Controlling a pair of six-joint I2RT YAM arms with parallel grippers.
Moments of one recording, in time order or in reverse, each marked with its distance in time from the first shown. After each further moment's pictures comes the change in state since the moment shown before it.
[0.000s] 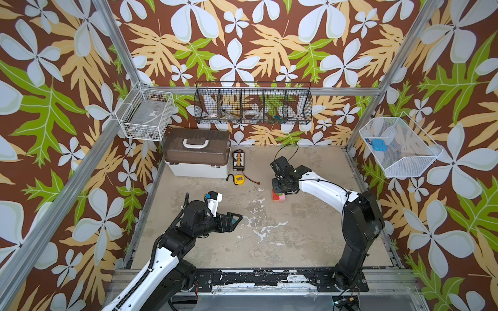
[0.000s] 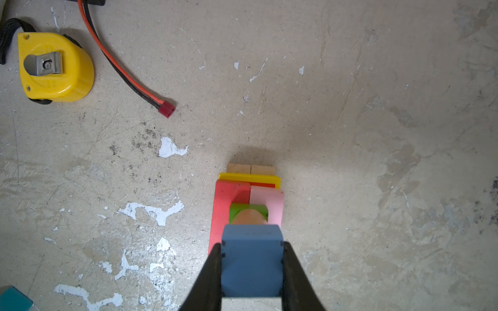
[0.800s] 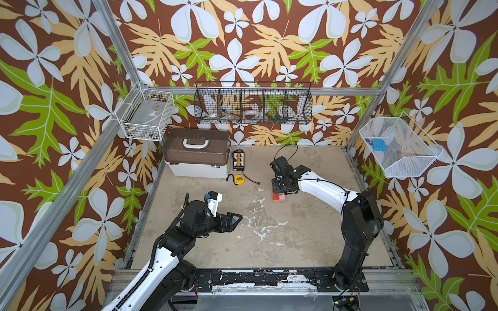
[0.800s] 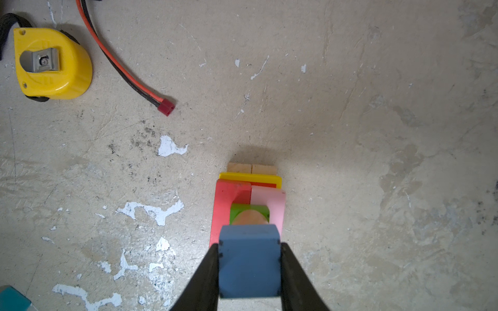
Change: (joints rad) left arm 0.000 0.000 0.000 0.000 0.000 0.000; right arm 0.000 0.007 0.004 -0.003 -0.007 0.000
